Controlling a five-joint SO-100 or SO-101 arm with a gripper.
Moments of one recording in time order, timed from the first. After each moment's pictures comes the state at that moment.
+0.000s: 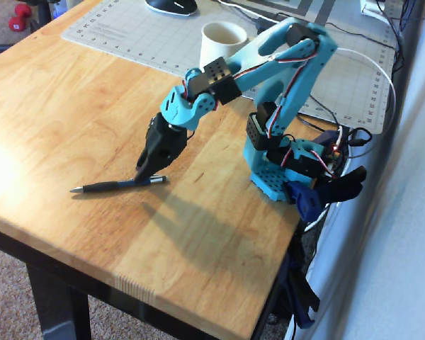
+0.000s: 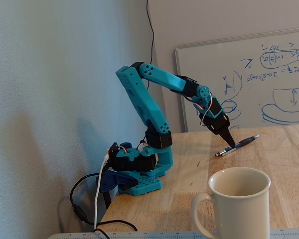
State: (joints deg) arm -35.8 108.5 145.0 24.0 100.9
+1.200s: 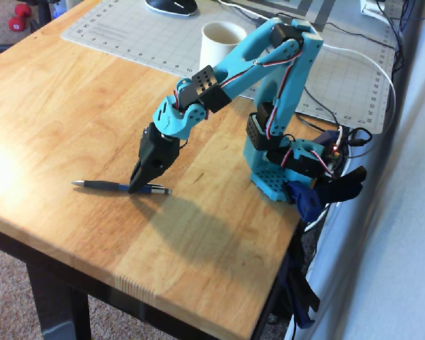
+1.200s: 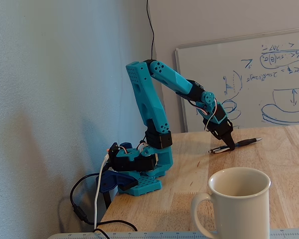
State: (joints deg) arm -35.9 100.7 143.0 18.6 101.1
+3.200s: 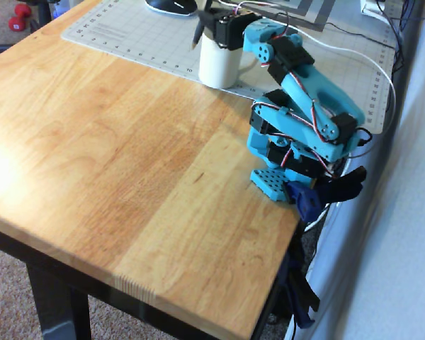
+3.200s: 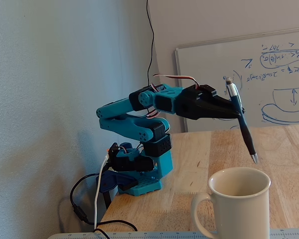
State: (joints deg) arm 33.2 177.0 164.4 18.7 -97.9
